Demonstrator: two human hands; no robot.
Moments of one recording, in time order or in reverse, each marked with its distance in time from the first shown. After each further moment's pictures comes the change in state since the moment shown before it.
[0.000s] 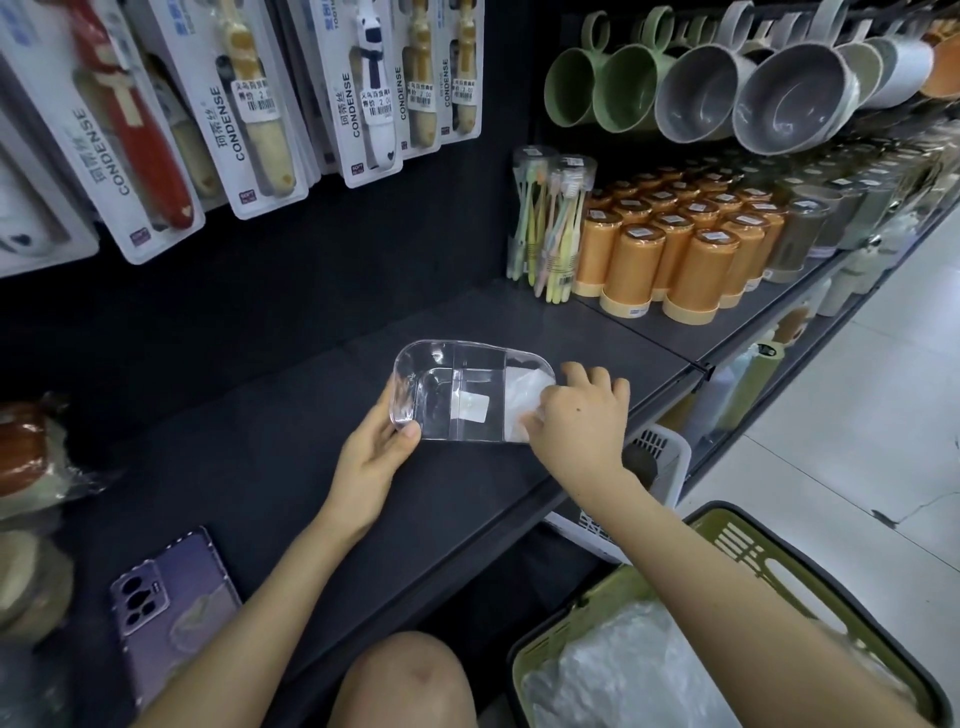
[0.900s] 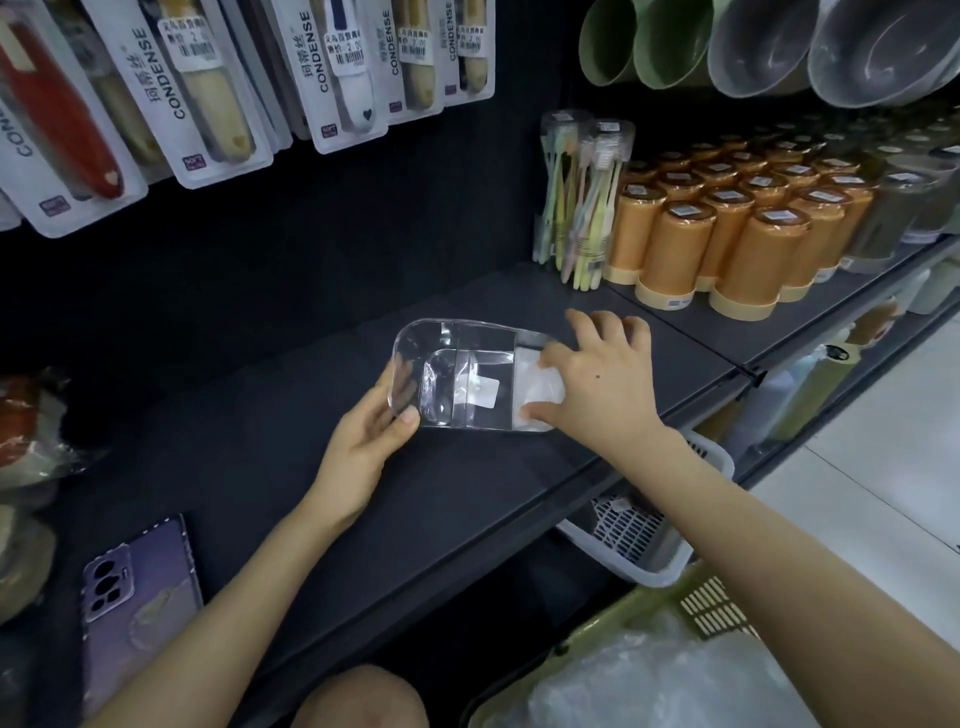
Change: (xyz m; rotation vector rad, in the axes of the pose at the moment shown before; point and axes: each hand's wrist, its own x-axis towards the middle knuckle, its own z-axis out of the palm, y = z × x) left_hand 0.011 0.003 0.006 0.048 0.037 -0.052; right_hand 0.050 0.034 0.023 0.056 0.054 -0.310
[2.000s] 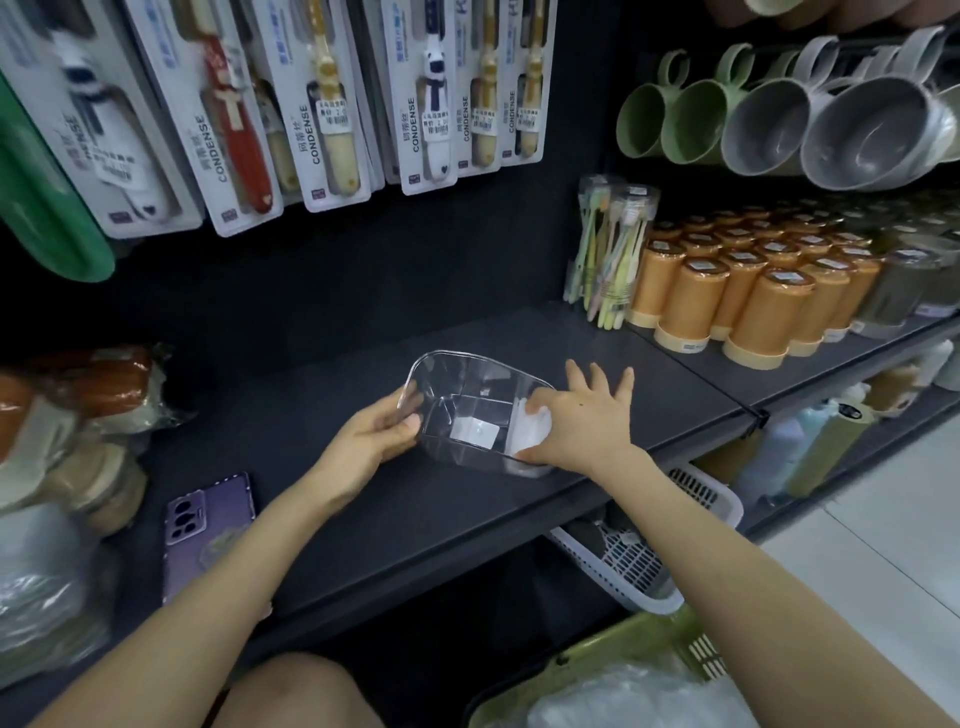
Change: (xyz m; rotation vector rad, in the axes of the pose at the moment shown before) left_hand -0.033 0.044 -0.008 0.070 0.097 -0.238; right_hand -0.014 -0.031 -0.033 0.072 -0.417 -0.005
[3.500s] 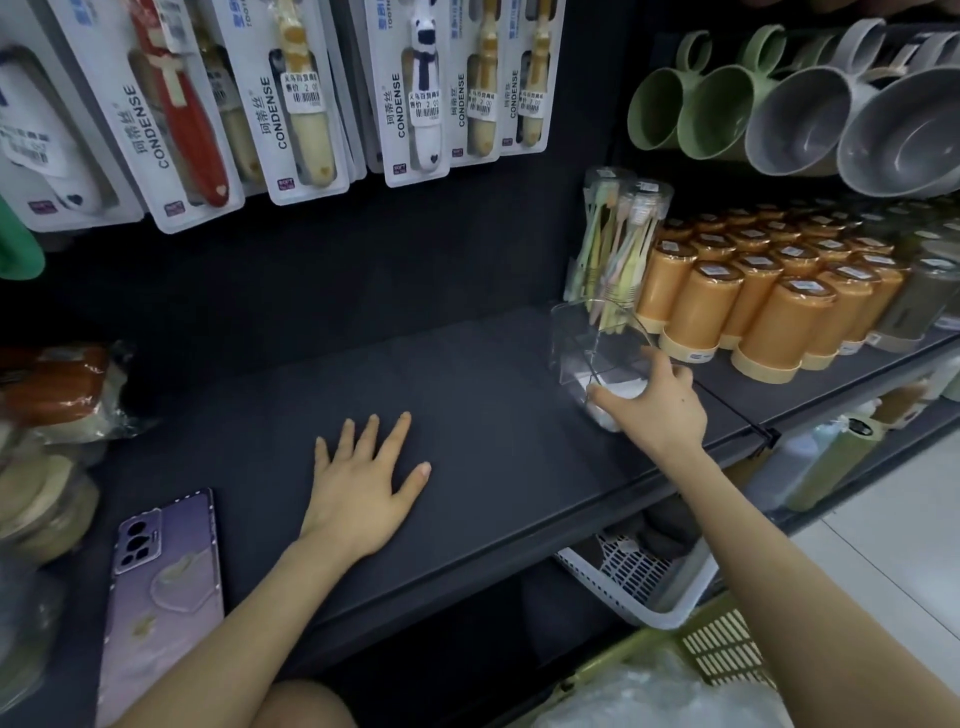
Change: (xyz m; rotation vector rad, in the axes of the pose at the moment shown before) left_hand 0.022 -0.055 0.007 1.332 0.088 -0.045; right_hand 0.048 0.082 0.030 0.595 0.313 0.425
